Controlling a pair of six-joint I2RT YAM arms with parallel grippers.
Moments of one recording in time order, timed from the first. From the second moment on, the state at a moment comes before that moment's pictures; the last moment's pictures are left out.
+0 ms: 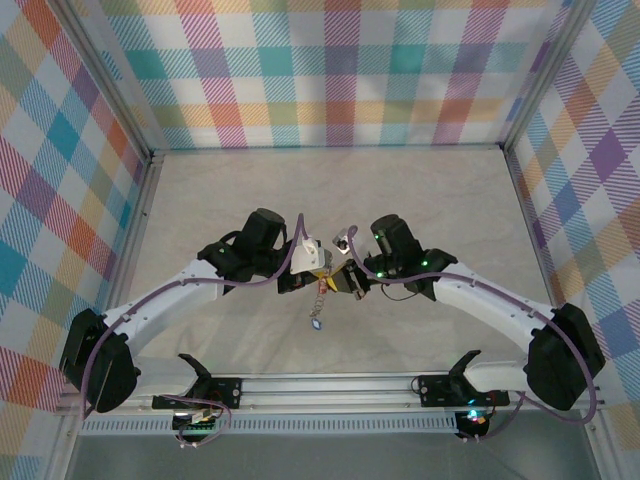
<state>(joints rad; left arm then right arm) -0.66 1.28 0.95 -0.45 0.53 0.68 0.72 1.27 0.85 -0.31 -0.60 0.12</state>
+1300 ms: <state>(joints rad) -0.66 1.28 0.94 -0.45 0.47 0.68 0.72 1.31 0.89 -0.28 -0.57 0.30</state>
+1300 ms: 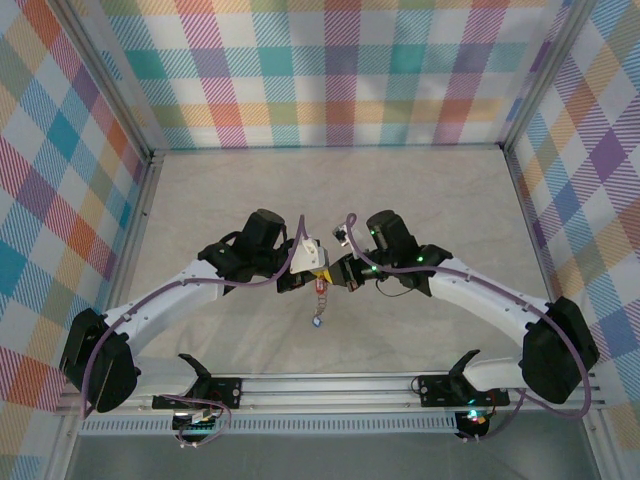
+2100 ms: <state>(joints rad) -0.66 1.25 0.89 -0.35 0.49 0.65 0.65 1.31 0.85 -0.23 -0.69 0.40</state>
